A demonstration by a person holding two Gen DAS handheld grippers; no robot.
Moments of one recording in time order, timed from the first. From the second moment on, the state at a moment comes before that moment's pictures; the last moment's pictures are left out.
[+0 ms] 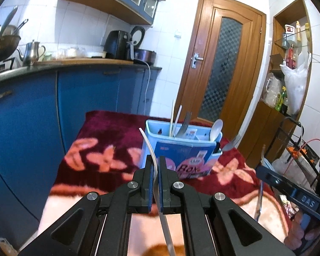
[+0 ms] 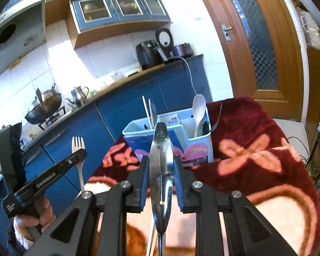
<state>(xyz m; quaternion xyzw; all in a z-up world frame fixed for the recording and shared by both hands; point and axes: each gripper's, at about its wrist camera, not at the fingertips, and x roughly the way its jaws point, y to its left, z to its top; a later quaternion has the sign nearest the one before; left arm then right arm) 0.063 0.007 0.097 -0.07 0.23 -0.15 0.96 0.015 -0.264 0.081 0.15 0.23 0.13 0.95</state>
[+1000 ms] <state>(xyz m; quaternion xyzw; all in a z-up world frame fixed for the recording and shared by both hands) 0.164 -0.041 0.162 -0.03 0.06 -0.09 0.99 0.031 -0.306 0.107 0.16 0.13 0.11 0.97</state>
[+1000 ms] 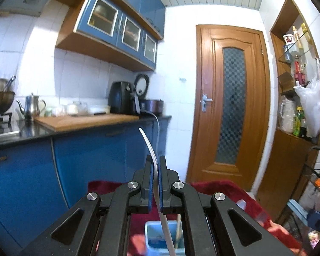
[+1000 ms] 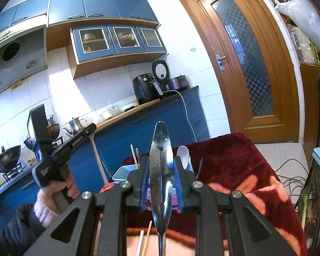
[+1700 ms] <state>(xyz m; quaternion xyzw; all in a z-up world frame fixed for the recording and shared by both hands) 0.215 -0.046 0.106 -0.04 0.07 -0.07 0.99 0.099 -0.296 0.123 0.11 0.06 0.06 0.99</state>
